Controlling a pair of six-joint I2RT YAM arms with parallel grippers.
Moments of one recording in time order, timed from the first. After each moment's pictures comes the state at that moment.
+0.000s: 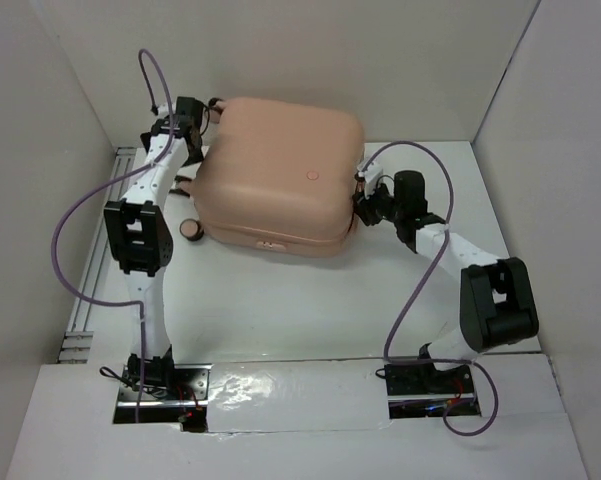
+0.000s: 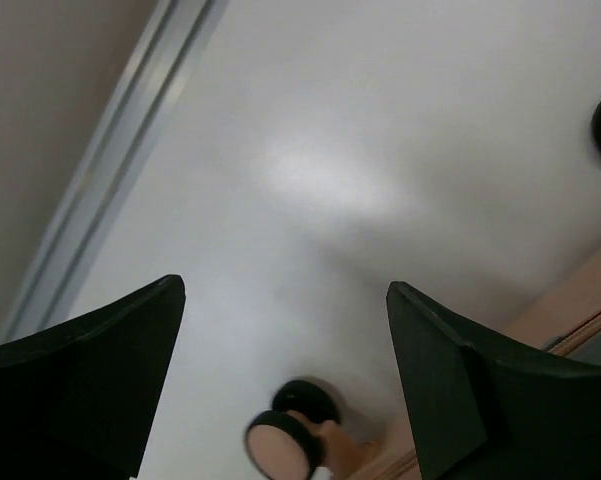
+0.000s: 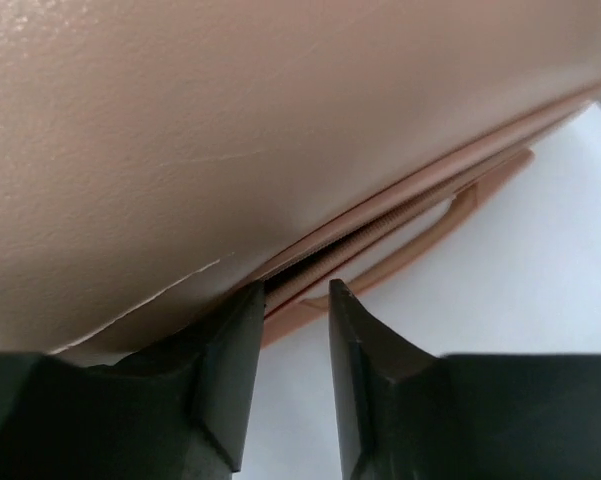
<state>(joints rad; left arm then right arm) -0.11 2.17 2.12 -0.99 -0.65 -0.45 0.19 1.52 0.90 0.17 -0.49 -0.41</state>
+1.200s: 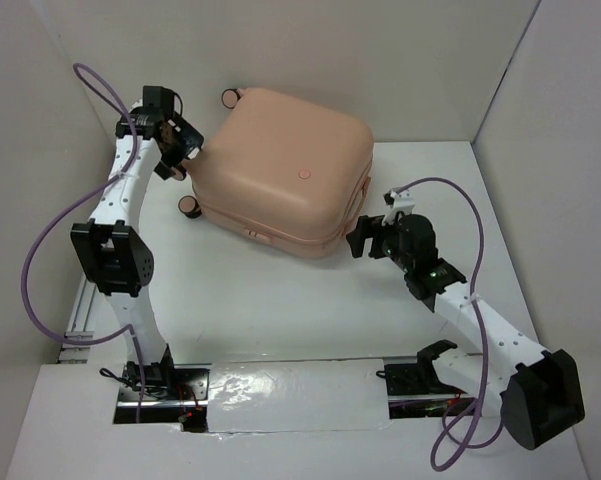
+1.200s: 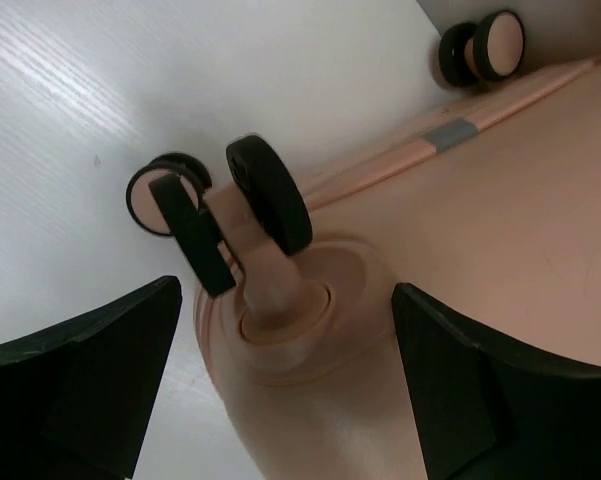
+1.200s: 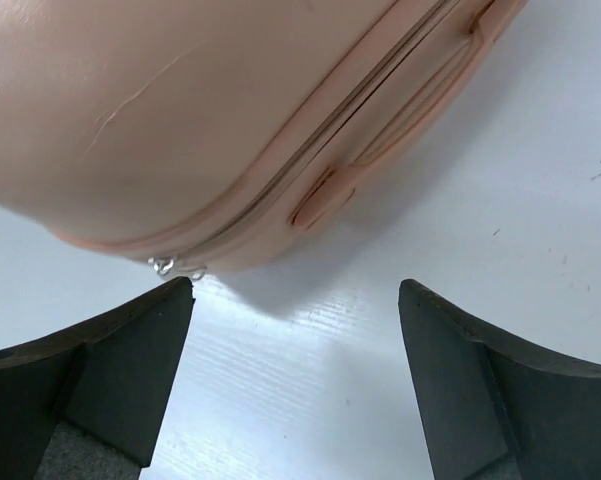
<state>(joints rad) -0.03 1.94 2.06 -1.01 -0.19 -0.85 0.38 0.99 0.60 0.03 -0.03 0.25</state>
